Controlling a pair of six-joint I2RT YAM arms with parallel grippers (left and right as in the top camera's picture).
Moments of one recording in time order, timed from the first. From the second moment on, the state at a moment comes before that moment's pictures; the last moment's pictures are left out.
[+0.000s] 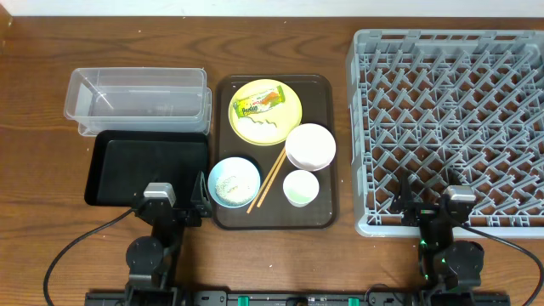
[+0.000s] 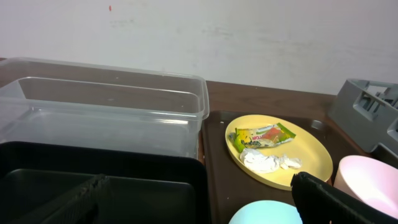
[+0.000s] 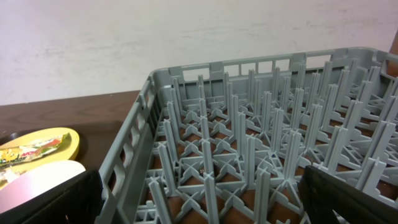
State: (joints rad) left arm -0.07 0.02 0.01 -0.10 0.01 -0.16; right arm 0.06 0.01 0.01 -0.06 0.07 0.14
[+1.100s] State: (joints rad) left arm -0.07 0.02 0.01 -0.10 0.01 -0.16; right arm 0.06 0.01 0.01 -0.05 0.07 0.14
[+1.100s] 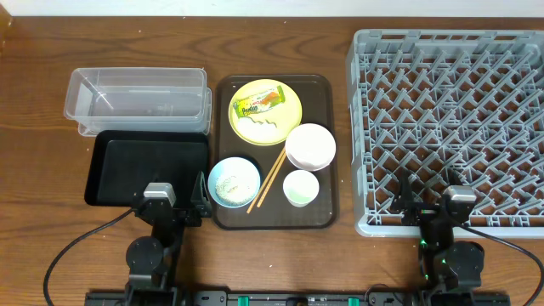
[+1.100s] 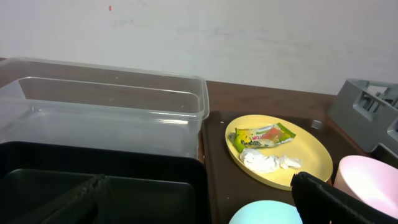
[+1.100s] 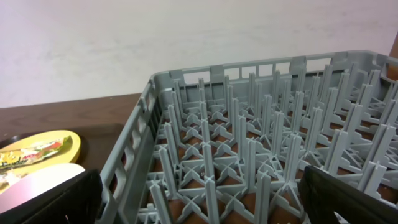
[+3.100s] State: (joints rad) left arm -0.09 1.21 0.90 -0.61 0.09 -0.25; right arm 0.06 1.08 0.82 -0.47 -0.08 0.12
